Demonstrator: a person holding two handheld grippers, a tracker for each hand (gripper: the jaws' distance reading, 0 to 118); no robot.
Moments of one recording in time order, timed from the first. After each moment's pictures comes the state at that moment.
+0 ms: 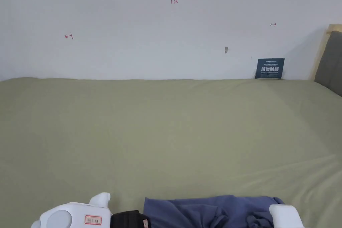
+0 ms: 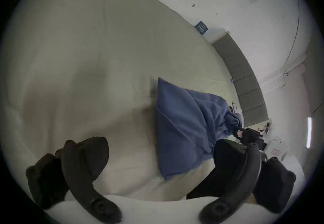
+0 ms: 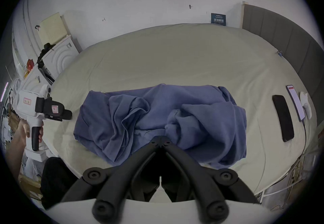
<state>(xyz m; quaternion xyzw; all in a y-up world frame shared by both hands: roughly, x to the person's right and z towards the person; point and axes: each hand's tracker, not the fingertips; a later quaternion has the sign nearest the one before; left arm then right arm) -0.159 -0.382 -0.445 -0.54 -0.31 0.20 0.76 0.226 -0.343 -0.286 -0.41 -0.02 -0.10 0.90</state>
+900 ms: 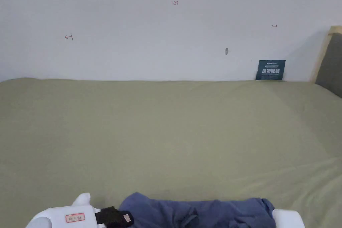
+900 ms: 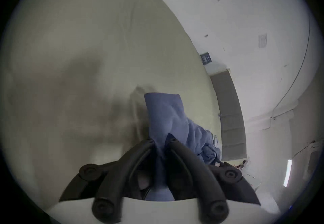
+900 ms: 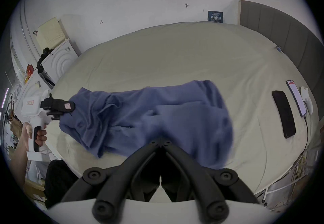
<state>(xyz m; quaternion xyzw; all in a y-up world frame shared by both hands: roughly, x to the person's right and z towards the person) -0.194 -0.375 -0.444 -0.49 -0.24 0.35 0.77 0.232 -0.343 -0.286 -0.41 -0.02 -0.12 0.90</state>
